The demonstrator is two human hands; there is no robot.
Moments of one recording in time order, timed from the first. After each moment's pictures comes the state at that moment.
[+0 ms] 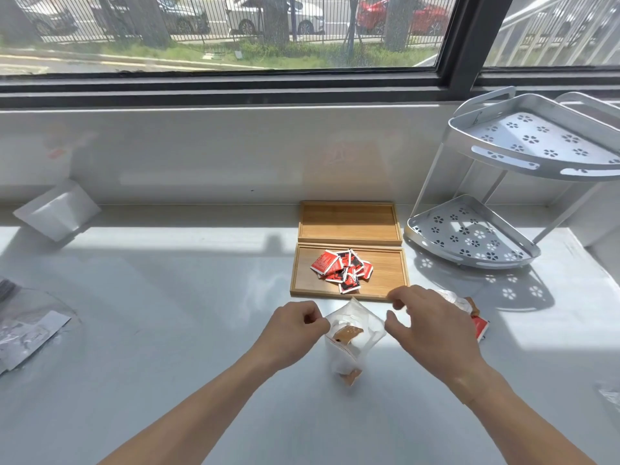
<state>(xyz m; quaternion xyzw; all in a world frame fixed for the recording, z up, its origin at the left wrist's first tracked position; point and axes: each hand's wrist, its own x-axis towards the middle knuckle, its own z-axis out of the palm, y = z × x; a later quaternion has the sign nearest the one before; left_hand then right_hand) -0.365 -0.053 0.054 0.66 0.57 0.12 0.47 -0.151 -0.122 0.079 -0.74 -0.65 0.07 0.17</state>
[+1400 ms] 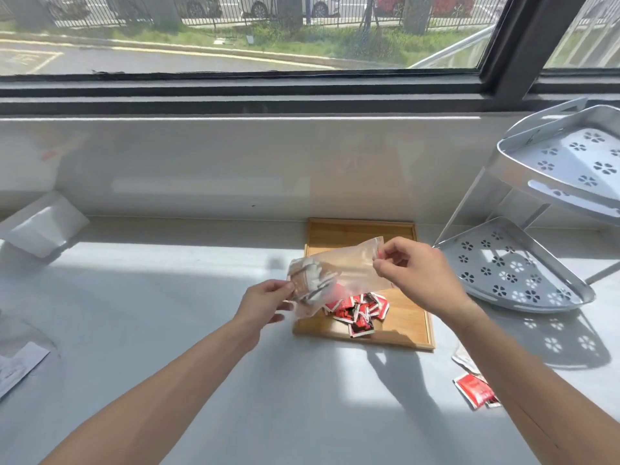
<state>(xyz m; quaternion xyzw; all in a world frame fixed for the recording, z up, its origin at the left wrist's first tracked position) -0.377 0.098 0.003 0.40 0.64 0.26 0.61 -0.118 0.059 0.081 -0.71 -0.57 0.29 0.30</state>
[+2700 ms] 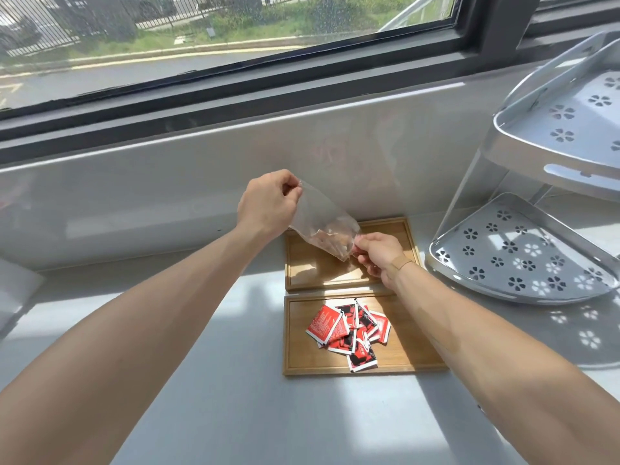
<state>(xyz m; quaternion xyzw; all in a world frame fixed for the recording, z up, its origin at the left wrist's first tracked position) -0.264 0.277 0.069 0.79 0.55 0.22 0.15 -0.093 0.192 -0.049 -0.69 -0.13 0.55 0.46</state>
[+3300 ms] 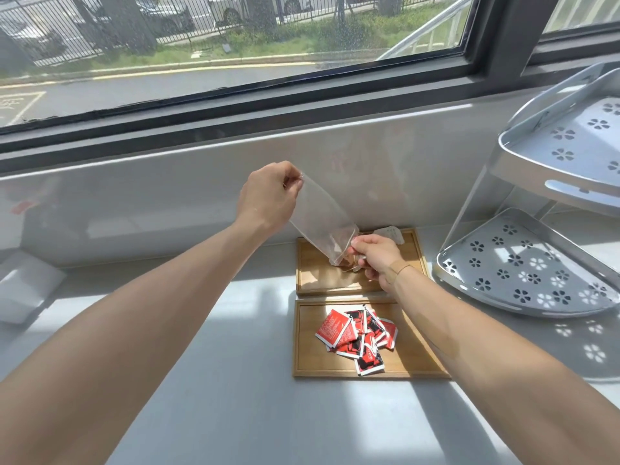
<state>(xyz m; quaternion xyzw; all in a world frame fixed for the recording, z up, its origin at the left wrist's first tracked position) -0.281 0.277 0.102 0.79 0.55 0.24 0.13 -0.115 0.194 -0.023 -0.66 -0.18 0.55 0.47</state>
